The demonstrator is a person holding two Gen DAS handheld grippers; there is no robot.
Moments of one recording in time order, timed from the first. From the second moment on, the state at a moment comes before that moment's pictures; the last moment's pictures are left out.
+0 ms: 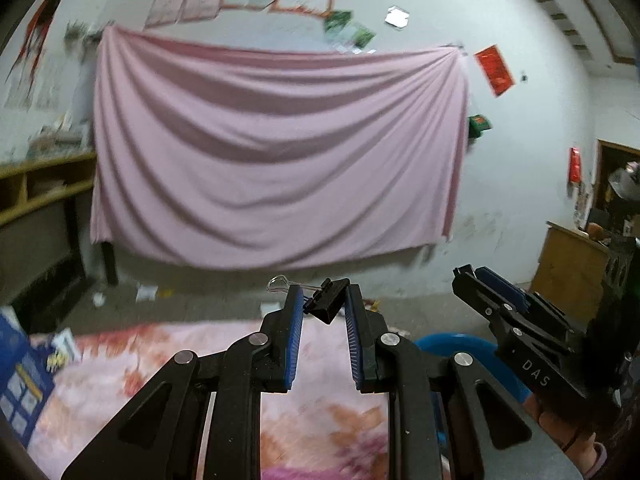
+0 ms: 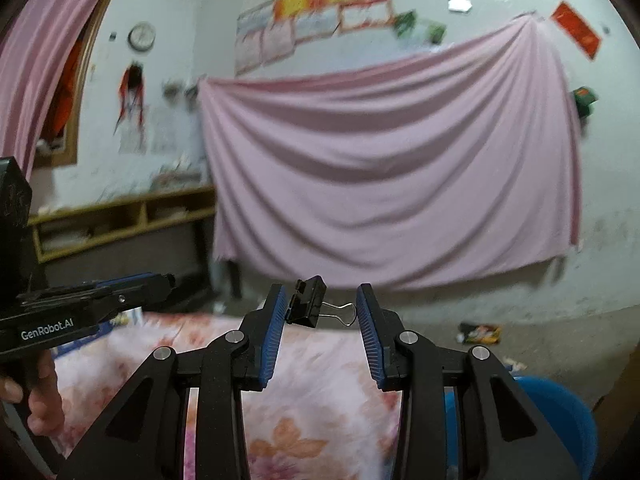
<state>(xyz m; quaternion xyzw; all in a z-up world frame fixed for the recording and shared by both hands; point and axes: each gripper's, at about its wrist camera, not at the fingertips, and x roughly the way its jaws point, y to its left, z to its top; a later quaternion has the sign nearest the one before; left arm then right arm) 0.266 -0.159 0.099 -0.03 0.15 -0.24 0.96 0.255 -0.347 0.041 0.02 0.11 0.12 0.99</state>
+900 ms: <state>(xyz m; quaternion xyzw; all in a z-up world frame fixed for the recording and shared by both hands) 0.276 -0.323 0.073 0.01 0.19 -0.35 0.92 0.214 -0.482 0.022 0.11 0.13 -0.02 0.99</state>
